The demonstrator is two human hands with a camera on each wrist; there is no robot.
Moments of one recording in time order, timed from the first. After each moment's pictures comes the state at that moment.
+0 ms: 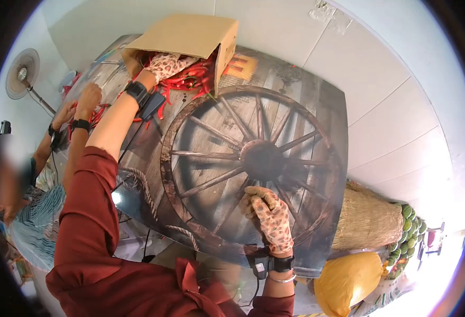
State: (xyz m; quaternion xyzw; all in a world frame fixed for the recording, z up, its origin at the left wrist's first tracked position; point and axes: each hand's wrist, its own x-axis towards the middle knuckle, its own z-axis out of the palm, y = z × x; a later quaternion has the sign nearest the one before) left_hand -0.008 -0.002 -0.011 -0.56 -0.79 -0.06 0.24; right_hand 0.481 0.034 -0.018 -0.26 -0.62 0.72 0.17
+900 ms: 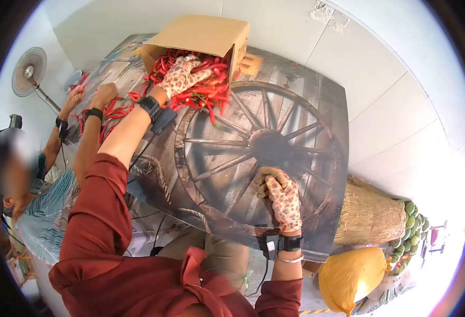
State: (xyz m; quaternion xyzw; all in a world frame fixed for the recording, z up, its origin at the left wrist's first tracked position) left_hand 0.066 -0.030 -0.008 -0.49 -0.83 -0.25 0.12; right_hand 0.483 0.033 -0.030 -0.24 -0.58 0.75 0.21
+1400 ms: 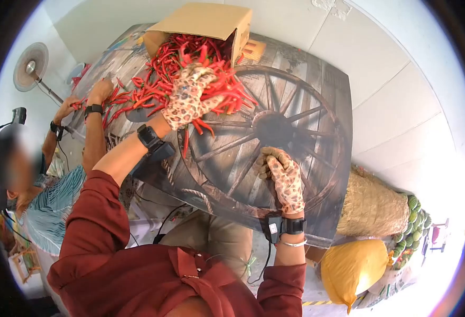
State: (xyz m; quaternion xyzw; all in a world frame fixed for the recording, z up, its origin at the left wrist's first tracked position) left_hand 0.190 -0.077 -0.013 -0.54 -0.76 -0.26 0.25; right_hand 0.485 0.035 -0.035 -0.22 -0.63 0.72 0.21
